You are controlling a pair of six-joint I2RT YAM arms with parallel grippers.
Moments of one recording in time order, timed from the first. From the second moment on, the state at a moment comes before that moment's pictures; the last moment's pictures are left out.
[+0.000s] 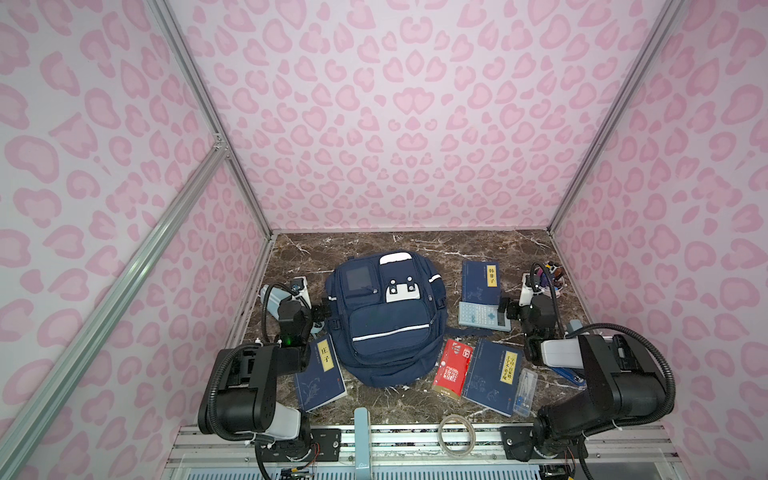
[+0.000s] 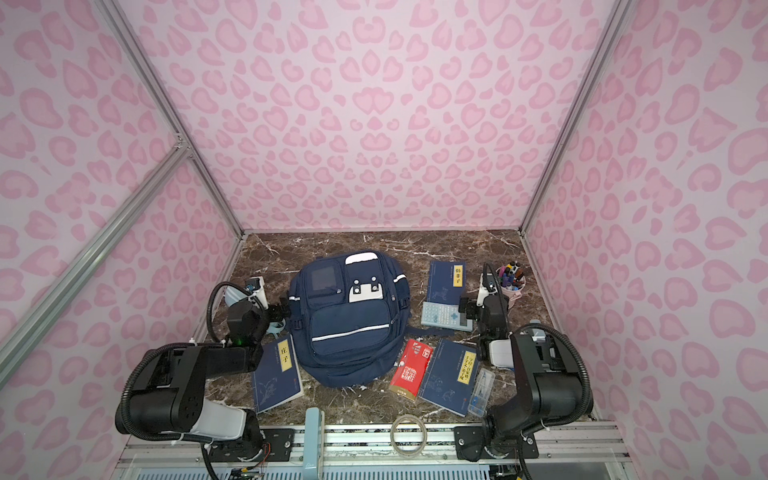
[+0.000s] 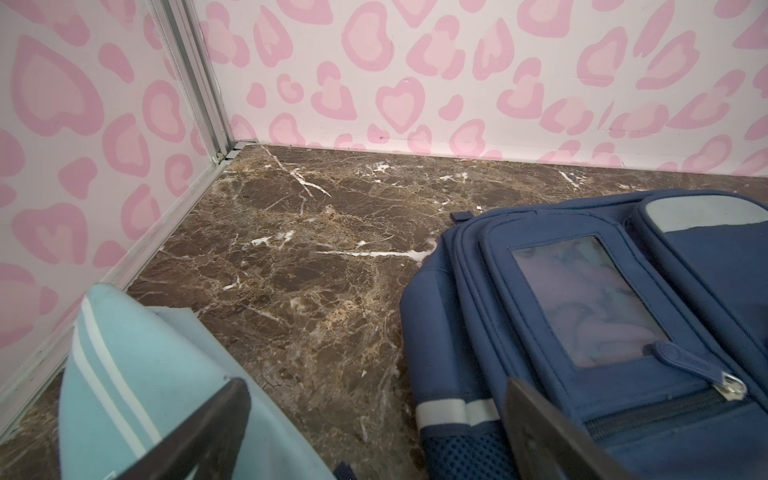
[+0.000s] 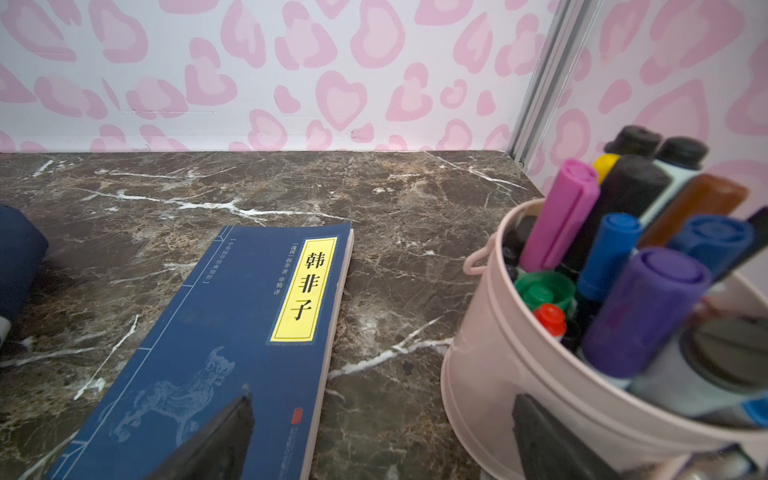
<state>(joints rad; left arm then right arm) 0.04 1.48 0.34 0.85 0.01 -0.05 0.00 1.54 0.36 0.84 0.12 0.01</state>
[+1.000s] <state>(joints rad) -0.13 0.98 0.54 0.10 0.08 -0.47 0.26 1.57 0.96 0.10 -0.17 0.20</state>
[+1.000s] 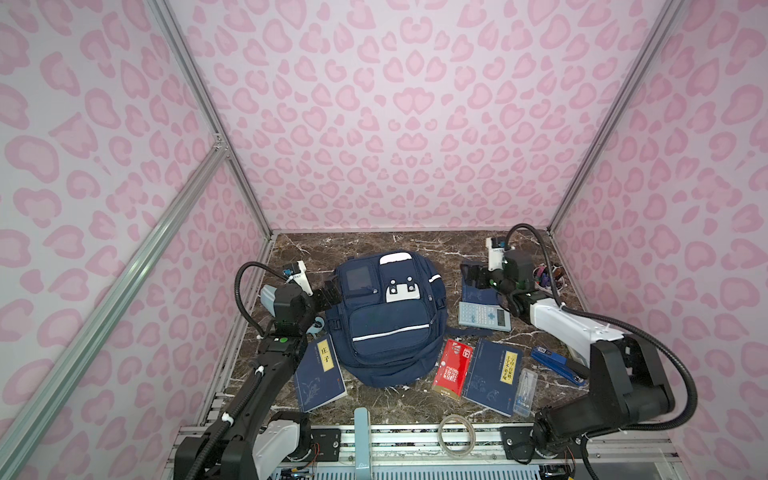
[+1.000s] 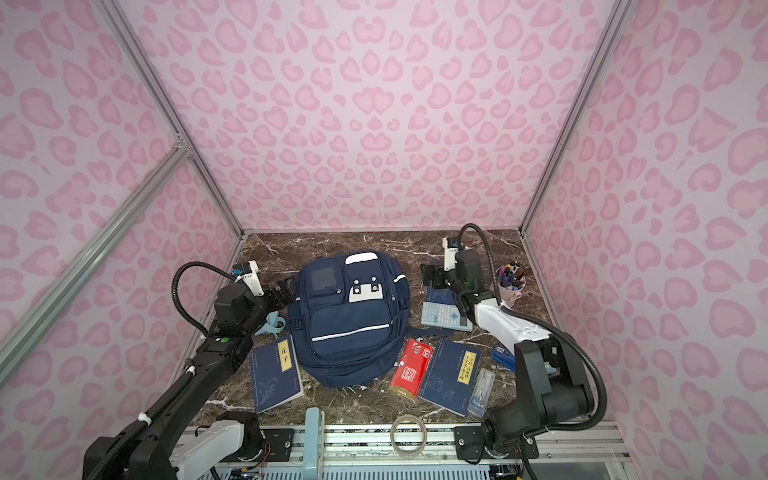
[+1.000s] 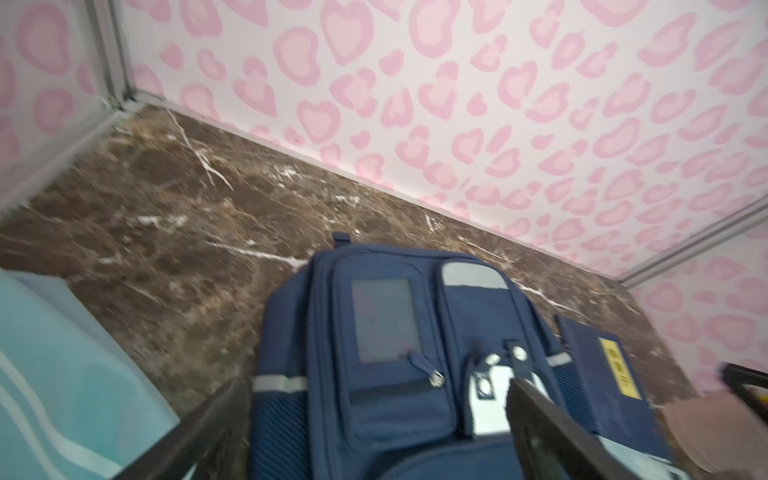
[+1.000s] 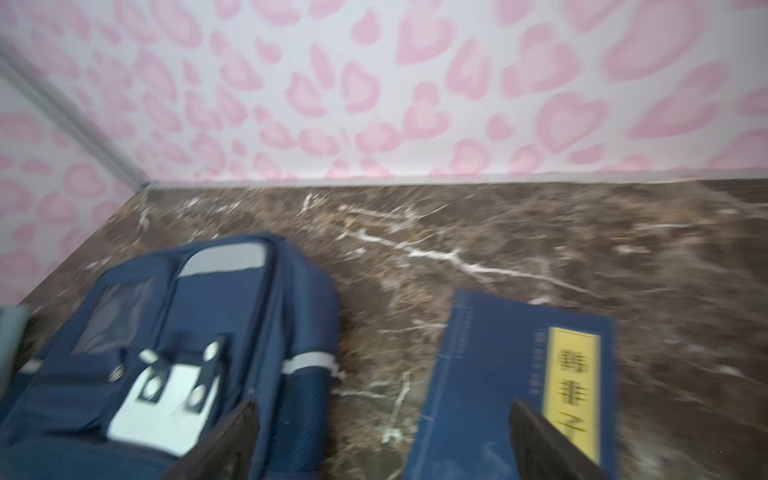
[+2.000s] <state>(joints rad) -0.59 1.75 0.82 0.18 -0.11 -0.66 0.28 2.13 1.53 -0.38 -0.38 0.11</state>
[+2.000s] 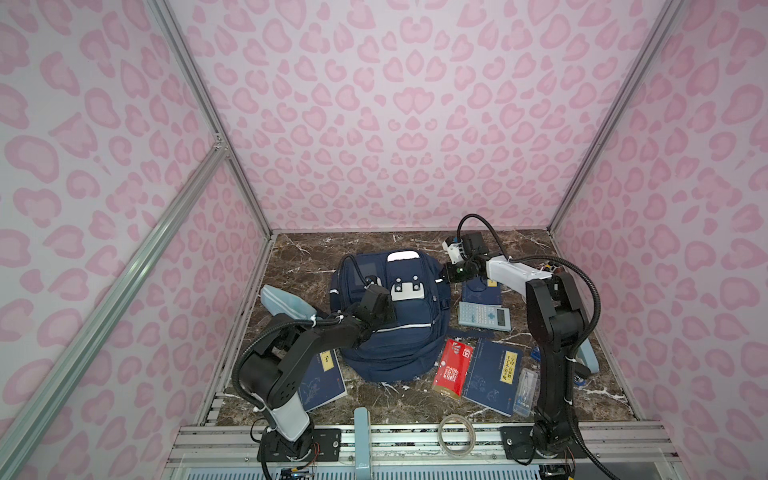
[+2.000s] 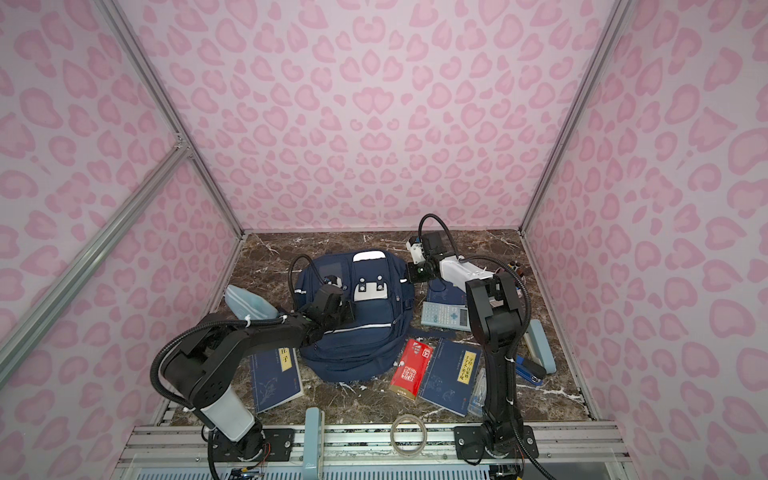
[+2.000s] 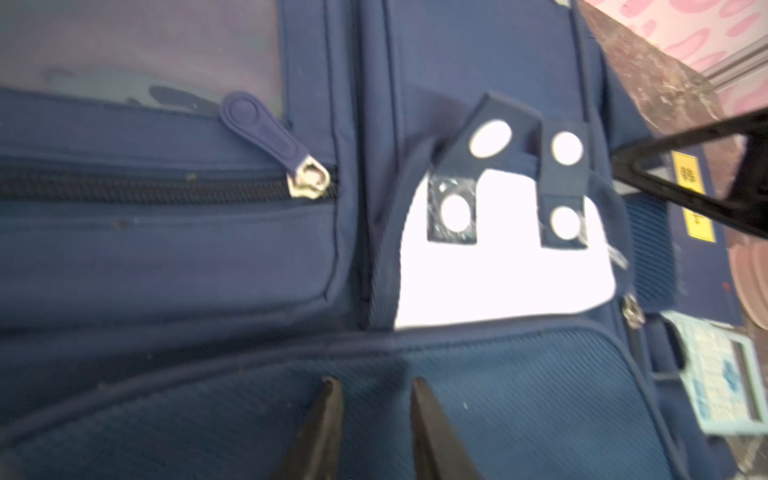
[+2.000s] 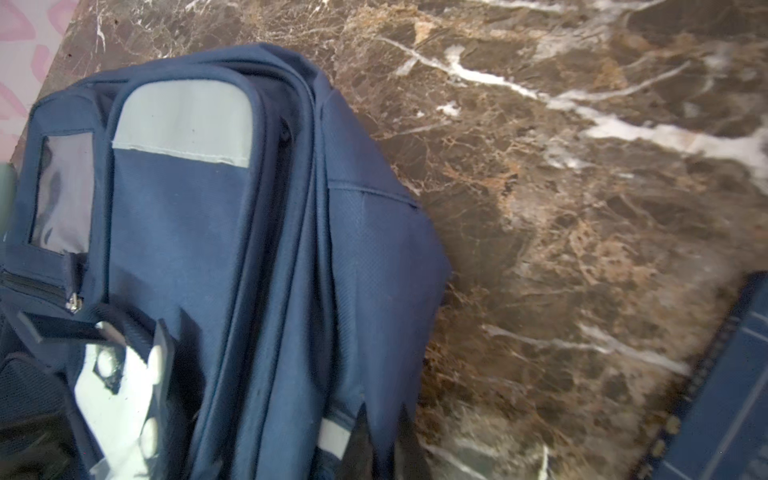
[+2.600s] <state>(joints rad) -0.52 2.14 1.38 0.06 0.01 -0.59 0.27 1.93 1.29 -0.37 -0.23 0.20</state>
